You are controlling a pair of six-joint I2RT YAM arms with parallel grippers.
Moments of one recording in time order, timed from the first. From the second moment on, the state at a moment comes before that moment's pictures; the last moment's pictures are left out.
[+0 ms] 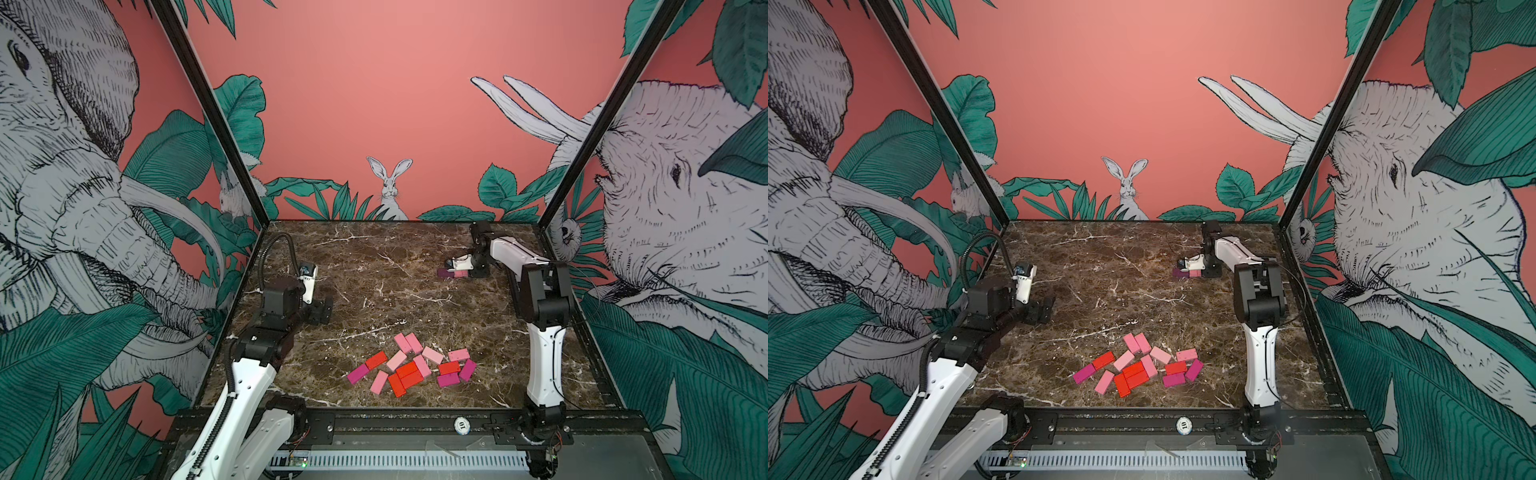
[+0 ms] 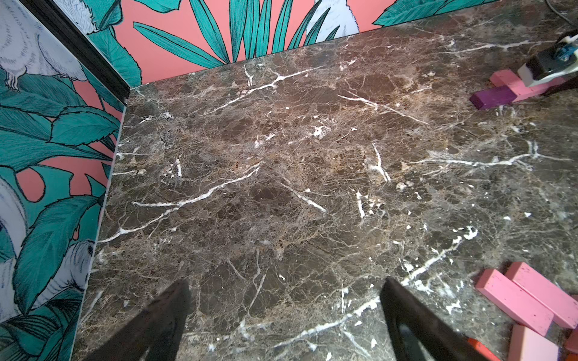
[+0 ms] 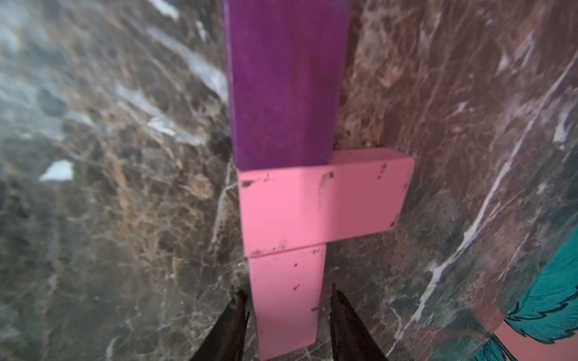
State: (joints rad) left arm -0.21 0.78 0.76 -0.58 -0.02 0.10; right arm 0.18 2.23 1.76 -0.78 0.03 -1.45
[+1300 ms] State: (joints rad) left arm -0.21 0.78 0.76 -0.58 -0.03 0.10; right arm 0.16 1.96 1.91 -0.92 -0.03 -0.75
